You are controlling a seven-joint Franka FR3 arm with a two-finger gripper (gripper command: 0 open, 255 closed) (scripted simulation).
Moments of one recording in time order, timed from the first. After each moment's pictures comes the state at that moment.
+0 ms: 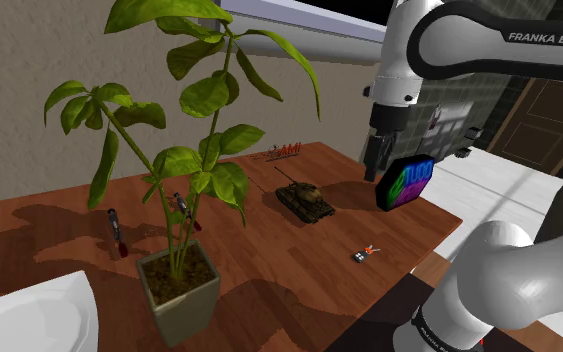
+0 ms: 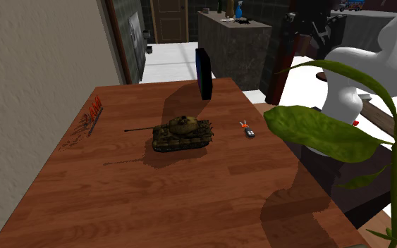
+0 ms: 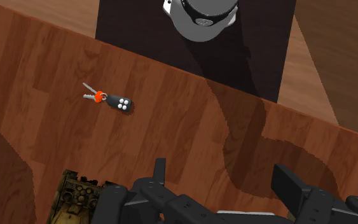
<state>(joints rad) -0.01 -0.79 -0.03 -2.43 0.00 1.50 -0.12</state>
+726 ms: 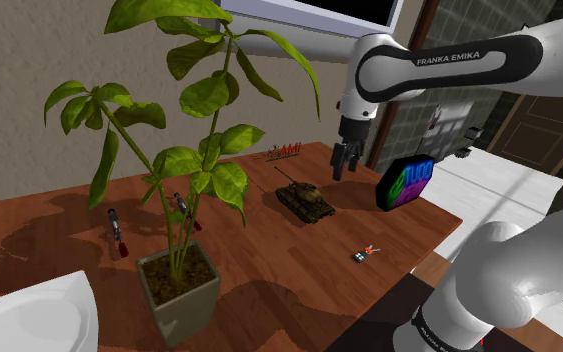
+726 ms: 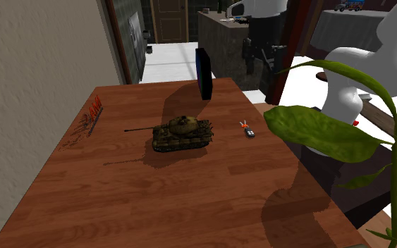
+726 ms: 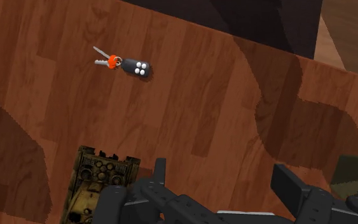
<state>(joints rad) -0.05 -0.50 -0.09 -2.39 -0.03 1.77 -0.15</state>
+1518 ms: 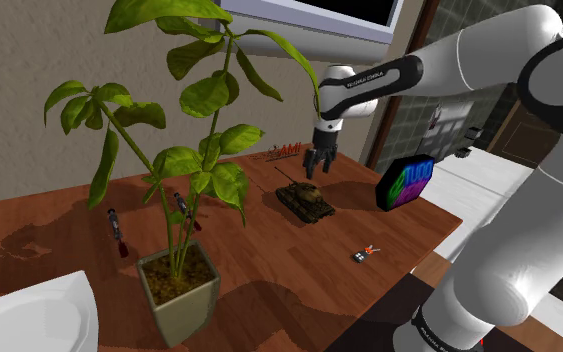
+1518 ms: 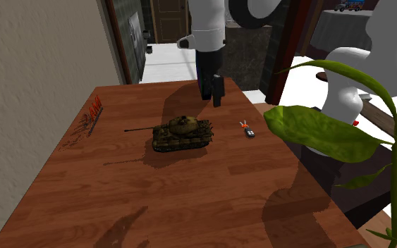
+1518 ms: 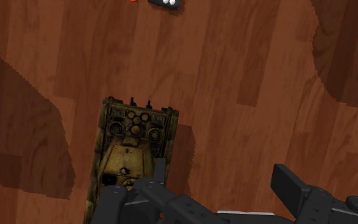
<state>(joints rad) -0.08 -0.06 -0.17 -2.18 0.01 2.03 -0.20</state>
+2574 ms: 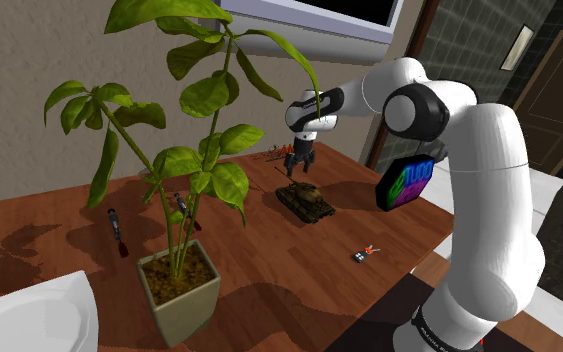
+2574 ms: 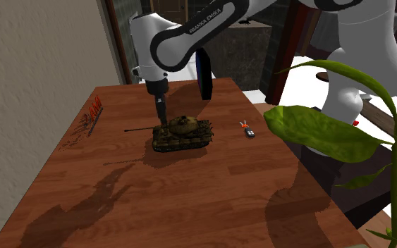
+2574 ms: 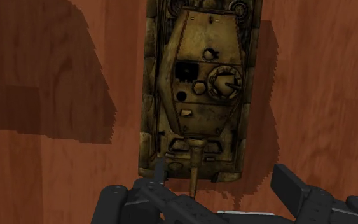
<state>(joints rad) -0.19 0.55 -0.20 -1.61 0.14 2.10 -0.27</state>
